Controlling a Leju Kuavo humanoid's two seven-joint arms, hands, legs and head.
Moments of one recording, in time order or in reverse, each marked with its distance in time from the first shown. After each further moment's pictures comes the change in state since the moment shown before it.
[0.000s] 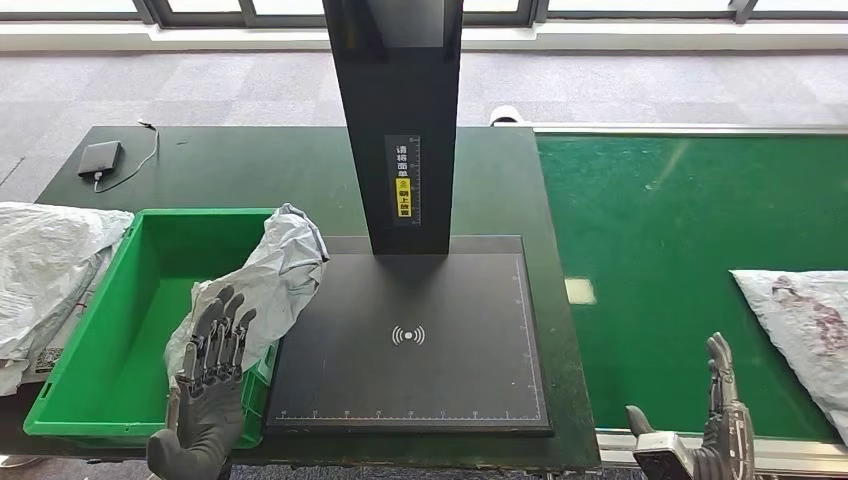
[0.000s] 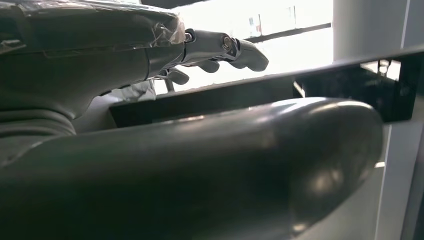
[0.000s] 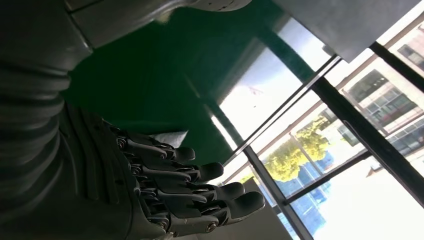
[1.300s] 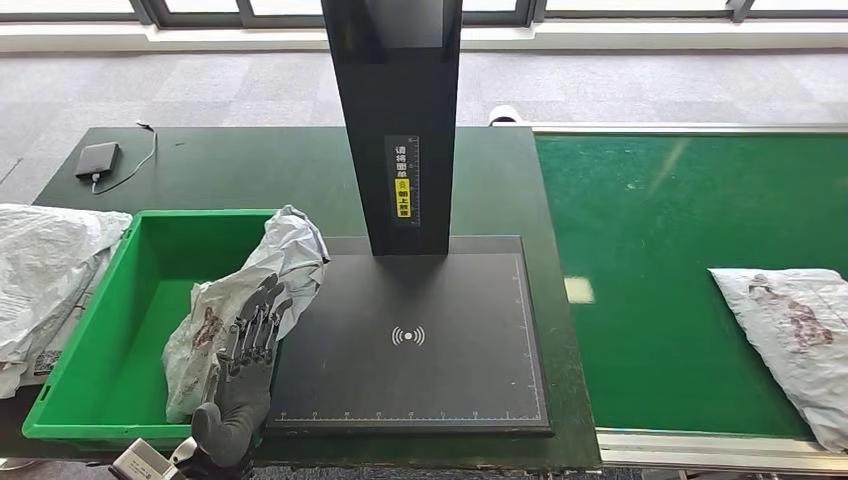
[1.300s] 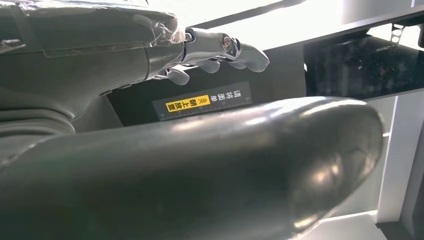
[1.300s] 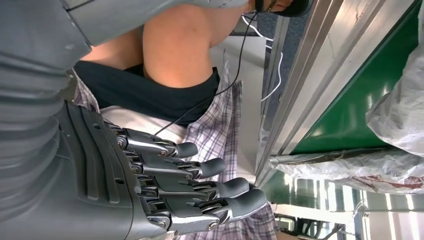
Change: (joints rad) left arm -0.110 0.009 -0.014 0.120 -0.028 -0.055 0.000; right arm -0.391 -0.425 -0.920 0.861 0.633 -0.061 0.089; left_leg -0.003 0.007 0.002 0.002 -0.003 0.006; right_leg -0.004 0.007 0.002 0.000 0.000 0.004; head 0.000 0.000
